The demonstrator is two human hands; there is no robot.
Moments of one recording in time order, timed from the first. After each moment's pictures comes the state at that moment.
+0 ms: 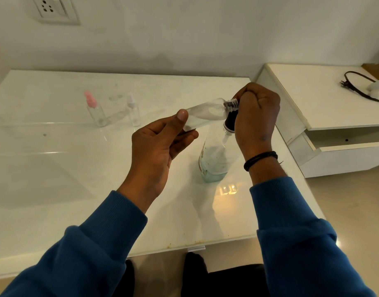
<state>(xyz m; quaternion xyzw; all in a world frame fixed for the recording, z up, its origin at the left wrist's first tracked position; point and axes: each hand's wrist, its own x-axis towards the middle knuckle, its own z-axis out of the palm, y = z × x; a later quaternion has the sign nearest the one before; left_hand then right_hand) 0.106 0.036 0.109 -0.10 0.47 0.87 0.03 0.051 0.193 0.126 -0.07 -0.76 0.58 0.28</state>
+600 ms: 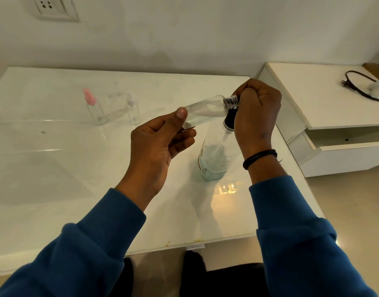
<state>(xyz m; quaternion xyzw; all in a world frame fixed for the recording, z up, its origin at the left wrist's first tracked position) 0.105 0.037 0.106 -0.11 0.50 0.86 0.03 0.051 0.190 0.131 -0.07 -0.75 0.59 0.29</state>
